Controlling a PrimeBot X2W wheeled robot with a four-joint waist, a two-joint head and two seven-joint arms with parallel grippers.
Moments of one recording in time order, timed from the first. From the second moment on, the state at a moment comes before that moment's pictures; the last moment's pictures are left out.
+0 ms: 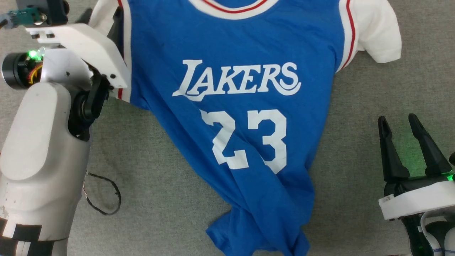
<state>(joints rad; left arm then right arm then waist) -0.78 0.37 -0.26 0.21 -0.53 0.19 0.39 -0.02 -0.08 -0.08 -0.27 0.26 0.13 0.06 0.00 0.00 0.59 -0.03</state>
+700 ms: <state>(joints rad) -0.26 0.31 -0.28 -0.22 -0.42 0.26 -0.18 0.07 -0.06 -0.08 -0.25 0.25 0.13 0.07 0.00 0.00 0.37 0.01</state>
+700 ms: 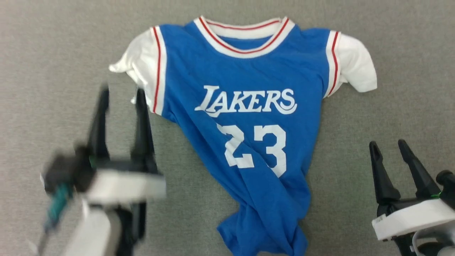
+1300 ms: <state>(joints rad) 0.00 0.18 -0.28 -0.20 -0.24 0.25 -0.26 -0.04 -0.09 0.01 -0.21 0.19 0.13 0.28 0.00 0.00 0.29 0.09</state>
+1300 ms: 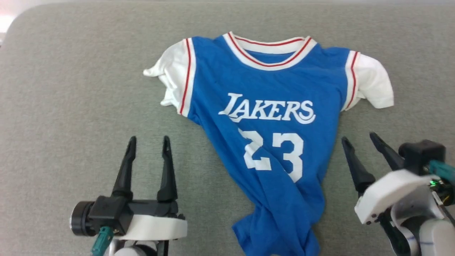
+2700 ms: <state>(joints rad) -0.02 0.07 -0.25 -0.10 -0.21 0.13 -0.26 0.14 -0.26 -0.20 -0.15 0.28 0.13 0.52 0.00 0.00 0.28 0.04</state>
